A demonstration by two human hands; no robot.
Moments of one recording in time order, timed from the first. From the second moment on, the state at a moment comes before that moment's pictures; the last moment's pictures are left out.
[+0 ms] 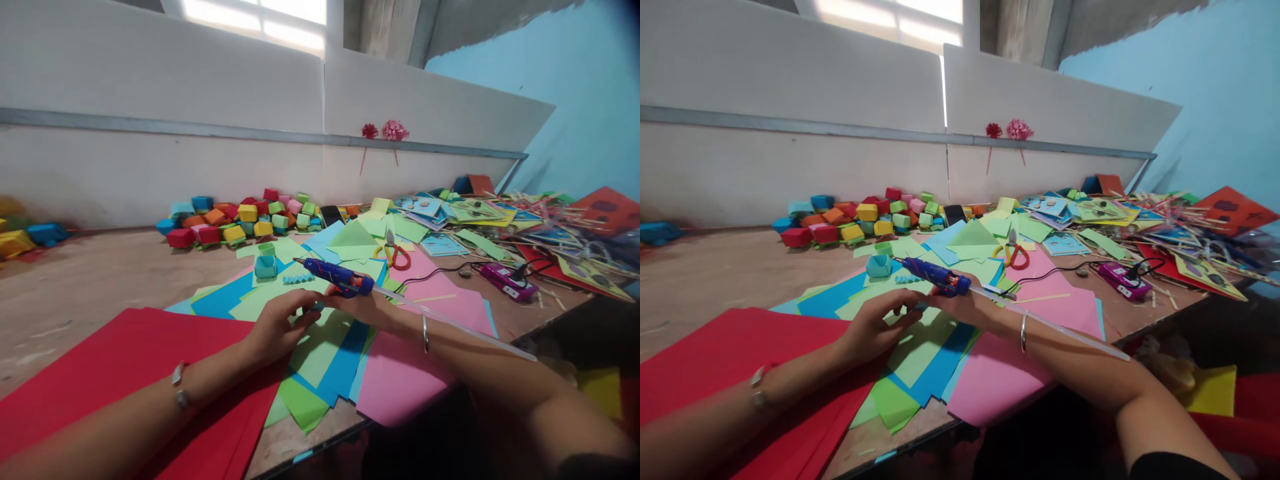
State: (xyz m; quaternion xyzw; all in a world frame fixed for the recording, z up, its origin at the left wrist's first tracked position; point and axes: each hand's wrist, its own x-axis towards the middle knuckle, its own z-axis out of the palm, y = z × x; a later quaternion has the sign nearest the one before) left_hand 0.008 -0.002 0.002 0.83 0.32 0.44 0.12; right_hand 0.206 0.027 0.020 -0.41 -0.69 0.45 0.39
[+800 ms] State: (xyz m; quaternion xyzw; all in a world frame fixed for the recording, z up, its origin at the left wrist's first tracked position) left_hand 0.001 0.012 0.006 0.61 0.50 0.51 0.34; right_hand 0.236 0.049 0.034 -0.42 -0.82 0.16 0.36
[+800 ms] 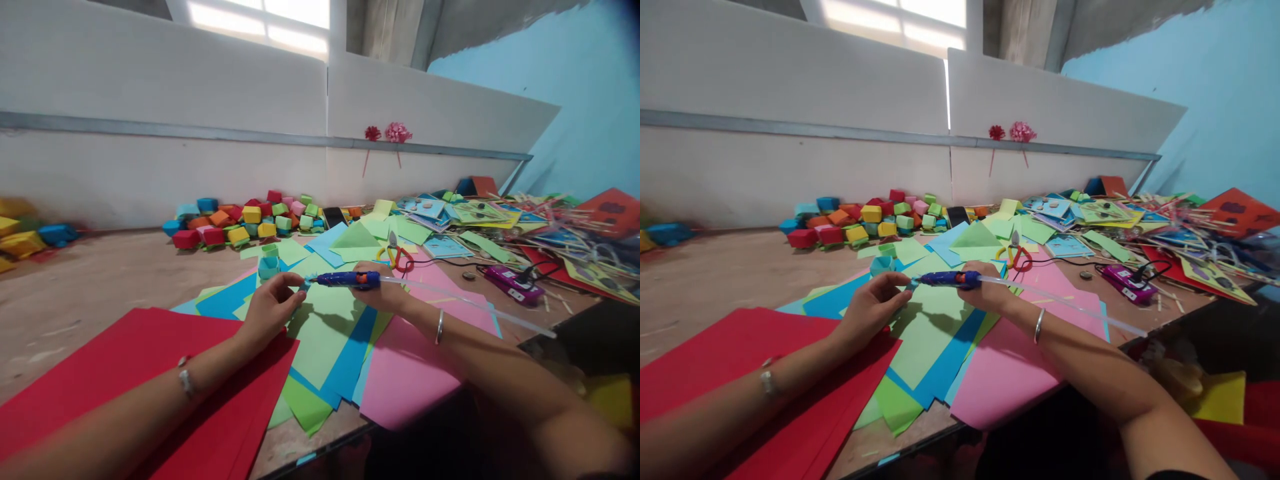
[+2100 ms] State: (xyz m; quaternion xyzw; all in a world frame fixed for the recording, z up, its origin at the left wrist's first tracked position) left_hand 0.001 0.011 0.006 0.70 0.48 0.49 0.19; right_hand 0.235 0.053 0.030 -0.43 -0.85 0.08 0.29
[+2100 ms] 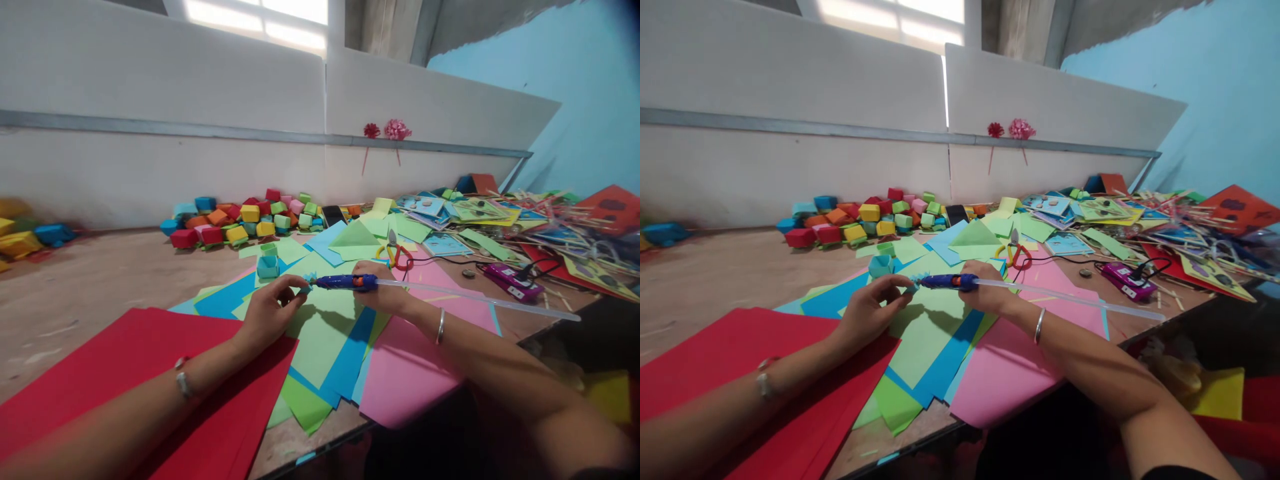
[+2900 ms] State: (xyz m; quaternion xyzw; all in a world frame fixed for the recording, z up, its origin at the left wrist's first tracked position) left_hand 0.001 0.010 0.006 0.66 0.49 0.51 0.24; right_hand 0.235 0.045 0.042 -0.51 -0.77 0.17 0.36
